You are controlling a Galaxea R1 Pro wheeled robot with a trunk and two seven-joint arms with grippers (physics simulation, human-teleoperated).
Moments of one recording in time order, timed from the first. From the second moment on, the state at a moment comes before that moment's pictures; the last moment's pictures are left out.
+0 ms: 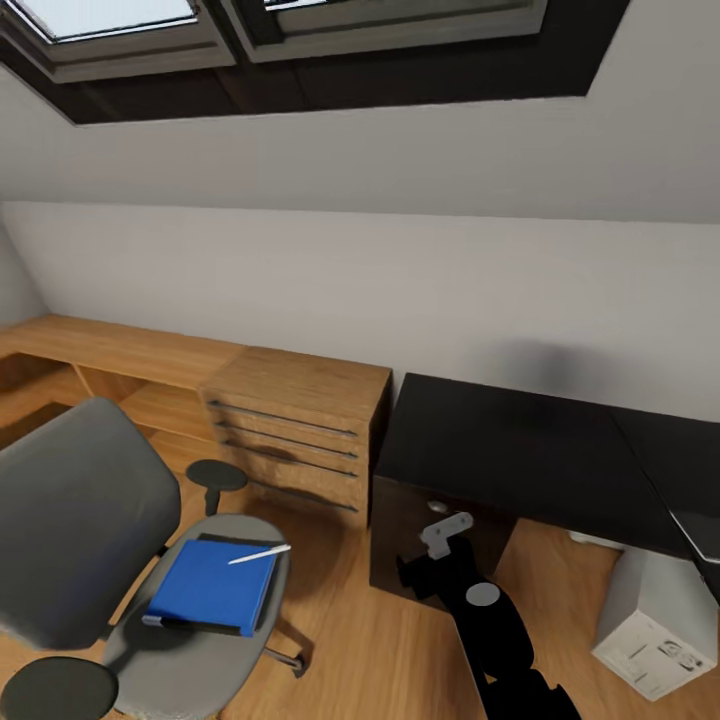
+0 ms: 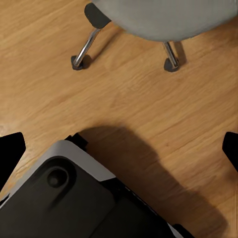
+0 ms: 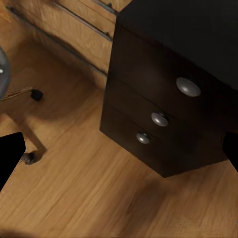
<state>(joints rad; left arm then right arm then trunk) 0.25 0.00 -0.10 -1.36 0.80 0.24 0.61 -0.17 0.17 0.18 -1.61 0.46 0.76 0.21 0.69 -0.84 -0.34</state>
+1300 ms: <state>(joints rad) 0.26 0.04 -0.09 -1.23 0.79 0.25 0.42 -0.30 0.17 0.17 -1.42 0.45 0.76 0.30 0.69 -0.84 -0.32</state>
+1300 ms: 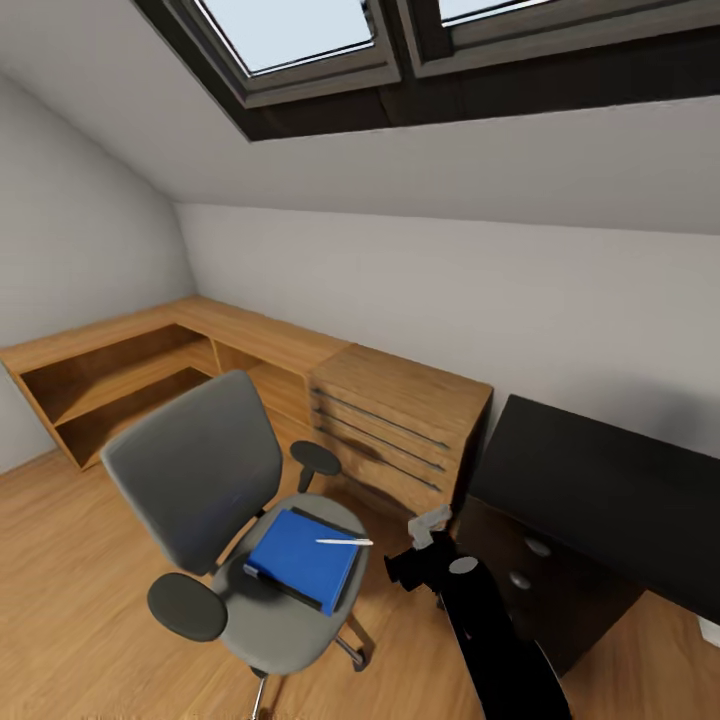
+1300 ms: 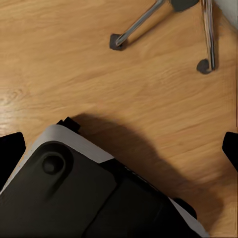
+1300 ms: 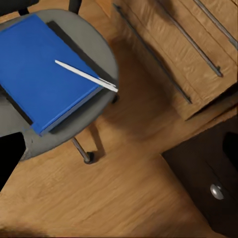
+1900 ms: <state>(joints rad) 0.26 0.05 0.07 -1.07 0.88 0.19 0.18 -0.44 0.15 0.17 -1.16 0.45 0.68 0.52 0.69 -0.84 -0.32</state>
